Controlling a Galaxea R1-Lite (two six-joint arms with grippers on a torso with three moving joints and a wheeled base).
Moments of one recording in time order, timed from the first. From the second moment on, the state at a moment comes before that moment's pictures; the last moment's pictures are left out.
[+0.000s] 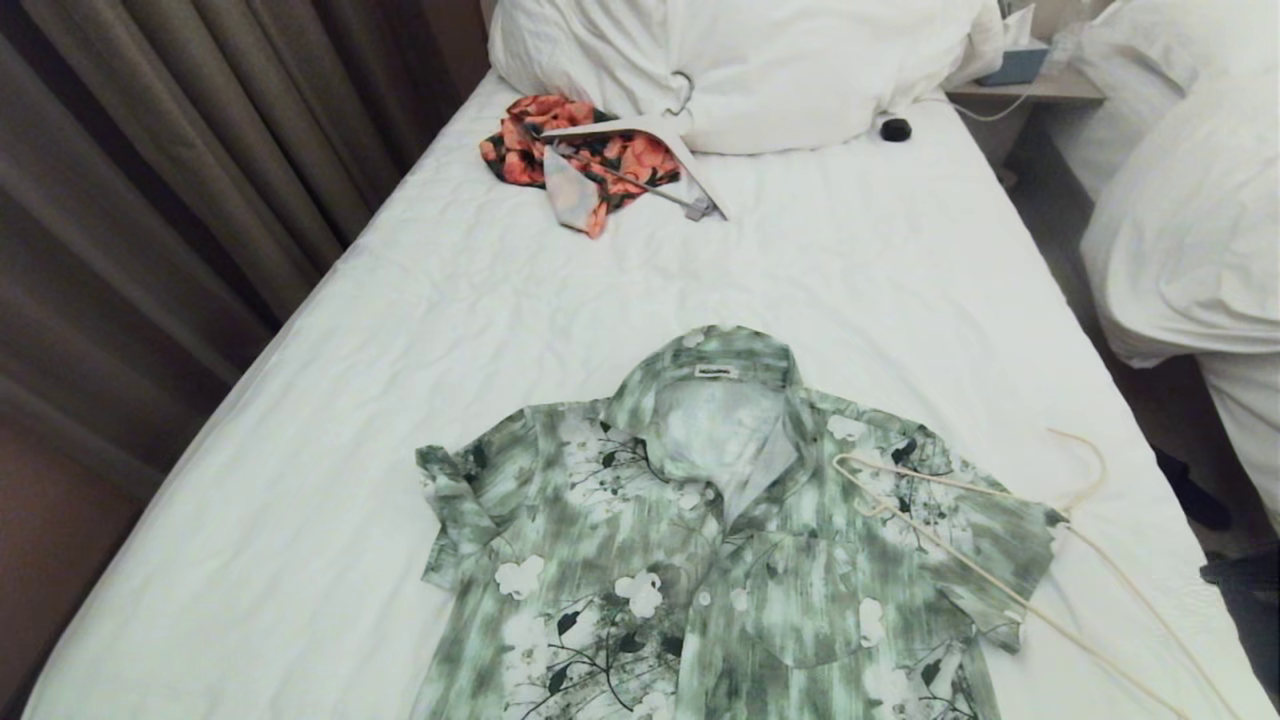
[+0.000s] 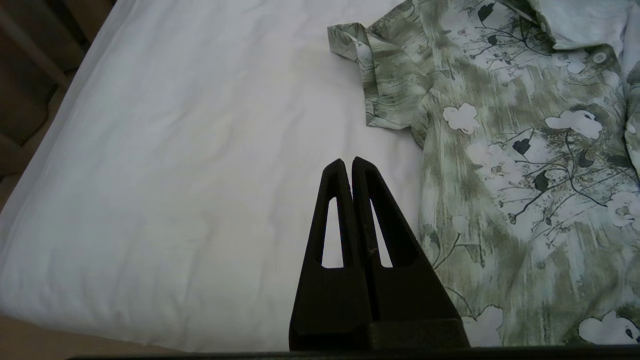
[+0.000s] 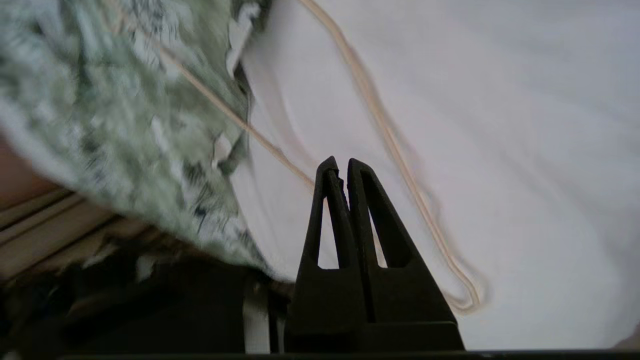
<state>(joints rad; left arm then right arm) 0.00 0.00 0.00 0.01 -0.01 0.02 -0.68 1.82 -1.12 0.74 0.81 -0.42</state>
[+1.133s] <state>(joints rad) 0.00 0.00 0.00 0.01 -0.01 0.02 -0.81 2.11 -1.10 0.87 1.00 -0.92</state>
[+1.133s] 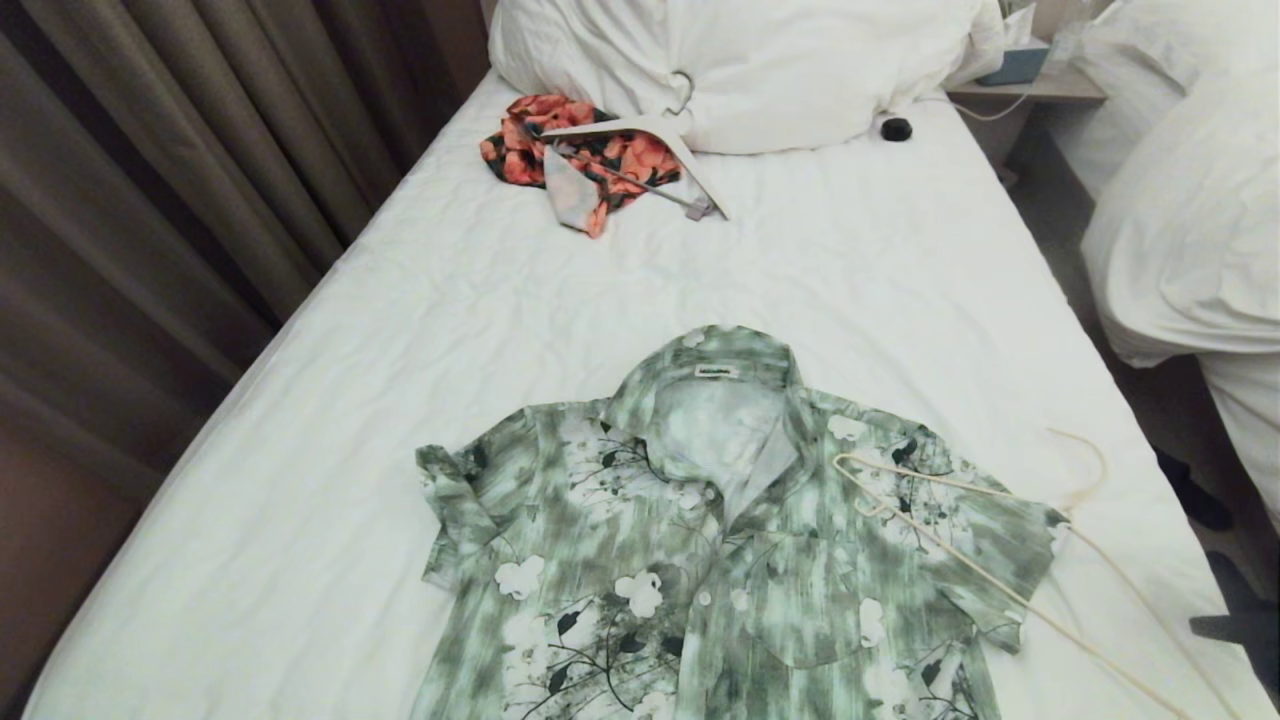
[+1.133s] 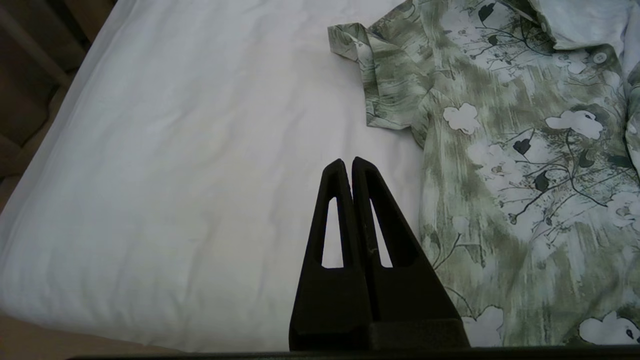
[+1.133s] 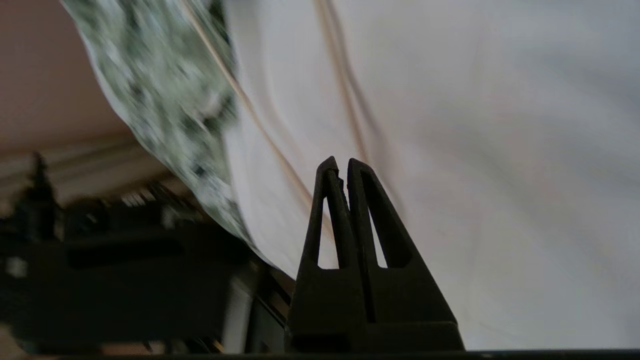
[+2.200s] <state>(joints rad) 0.00 0.00 0.00 0.01 -0.01 0.02 -0.68 2.18 -1.10 0.86 1.16 -1.07</state>
